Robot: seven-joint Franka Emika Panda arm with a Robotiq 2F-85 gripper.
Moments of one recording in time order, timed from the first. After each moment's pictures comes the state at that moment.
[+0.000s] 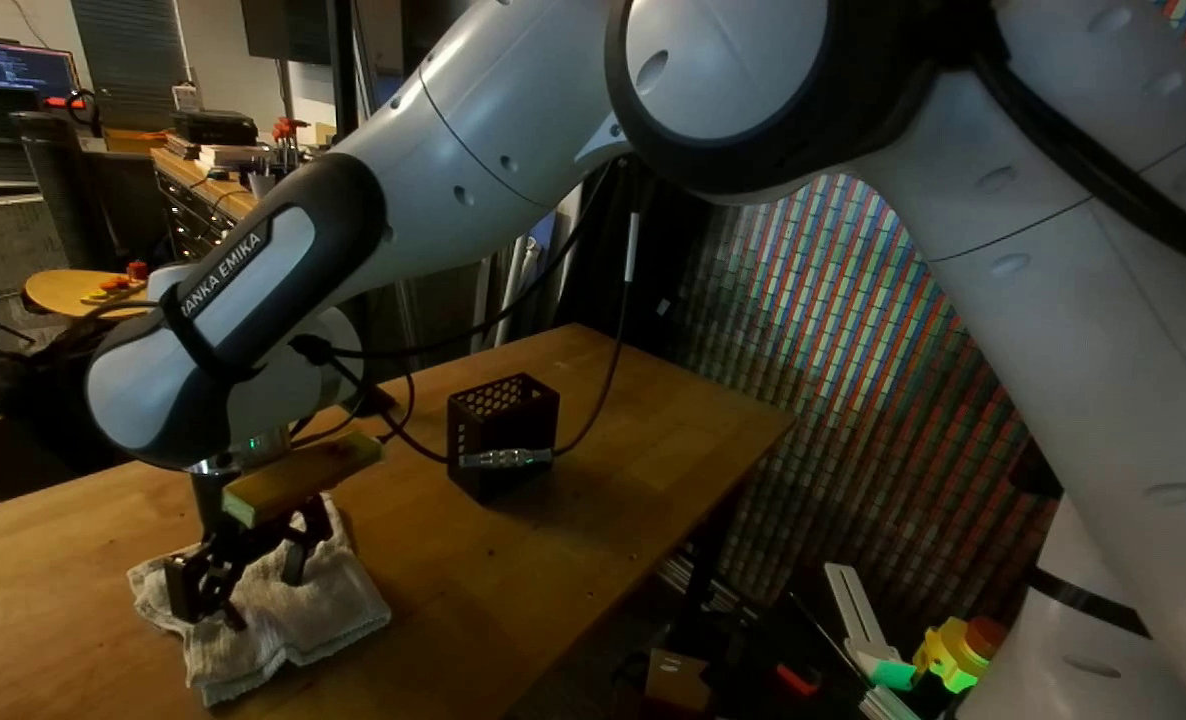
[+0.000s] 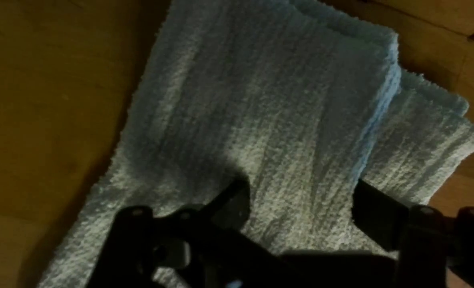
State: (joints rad) arm 0.21 0.81 0.18 -1.62 -0.02 2.25 0.04
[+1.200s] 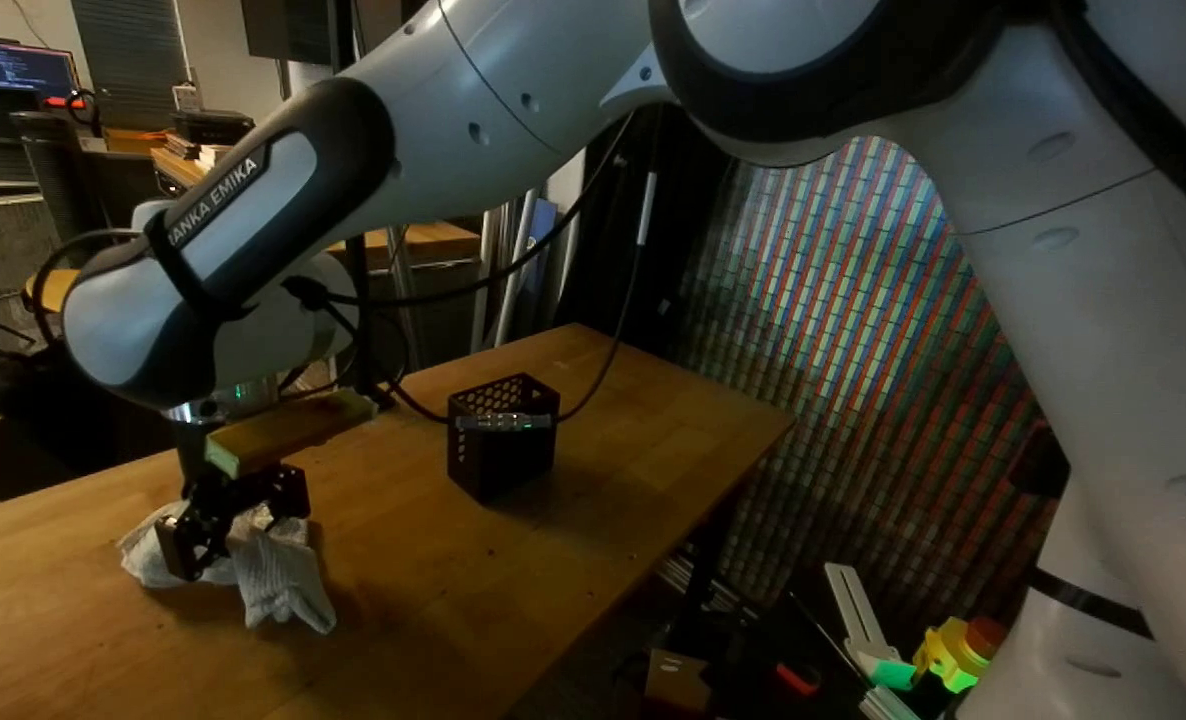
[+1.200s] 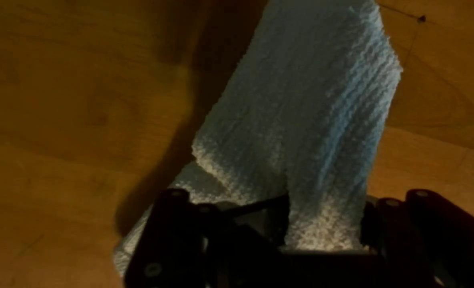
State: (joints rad) arm 0.21 0.72 0.17 -1.63 -0.01 2.24 0.04
